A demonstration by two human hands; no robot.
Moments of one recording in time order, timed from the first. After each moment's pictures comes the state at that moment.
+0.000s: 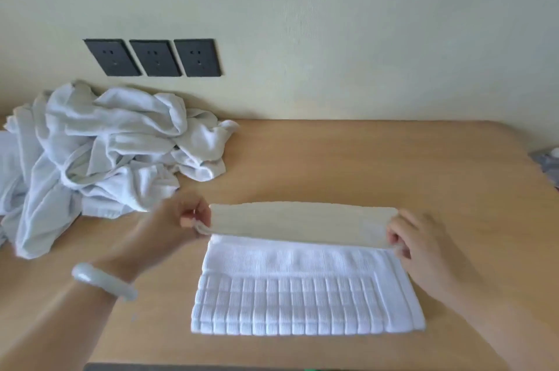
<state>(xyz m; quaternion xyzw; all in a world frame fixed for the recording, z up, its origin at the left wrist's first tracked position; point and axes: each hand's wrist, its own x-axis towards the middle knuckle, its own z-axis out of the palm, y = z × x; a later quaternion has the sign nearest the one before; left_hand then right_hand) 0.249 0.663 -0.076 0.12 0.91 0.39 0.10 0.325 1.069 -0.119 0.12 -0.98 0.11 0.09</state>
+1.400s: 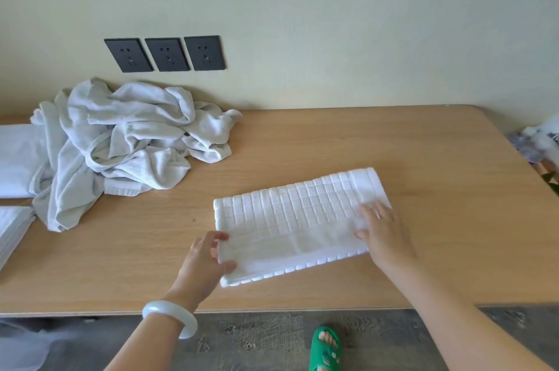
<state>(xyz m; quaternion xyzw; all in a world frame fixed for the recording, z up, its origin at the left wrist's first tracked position) 0.359 0.673 -0.167 -0.08 0.89 0.42 0.18 0.368 1.012 -0.172 -0.11 -0.99 0.10 -0.06</state>
